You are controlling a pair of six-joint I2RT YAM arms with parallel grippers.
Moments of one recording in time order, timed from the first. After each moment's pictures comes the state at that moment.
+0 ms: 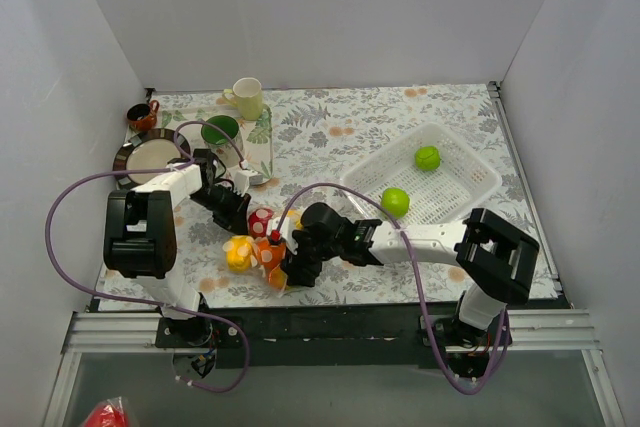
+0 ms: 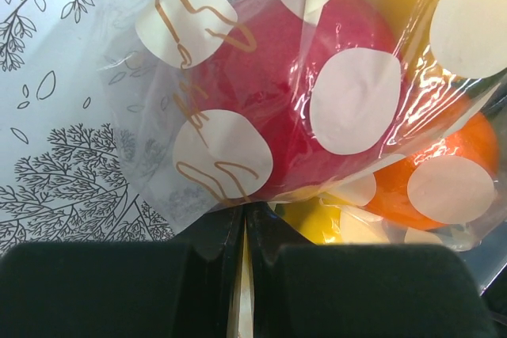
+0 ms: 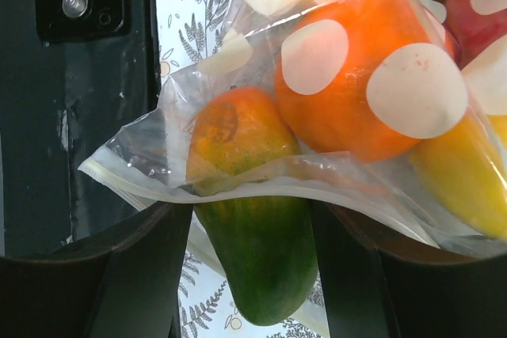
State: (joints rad) left arm -0.05 1.68 0.99 -0.88 0.62 0.64; right arm 1.16 1.64 0.91 0.04 -0.39 -0.12
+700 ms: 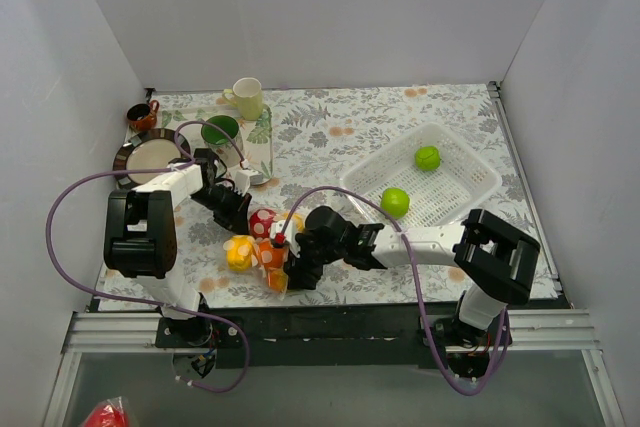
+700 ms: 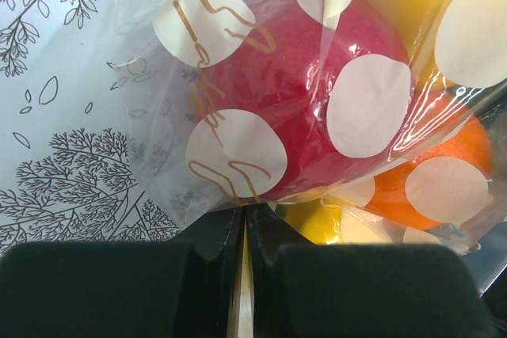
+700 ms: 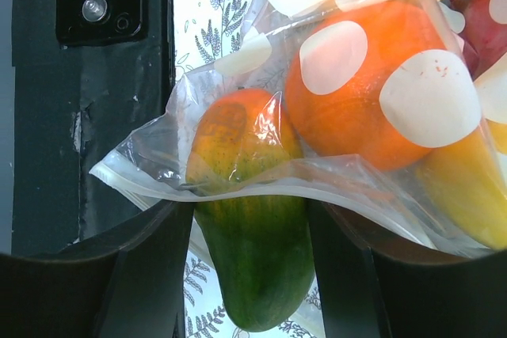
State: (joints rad) left arm -0.05 1.68 0.99 -0.87 0.62 0.62; right arm 1.17 1.65 0.85 0.12 -0.44 -0.11
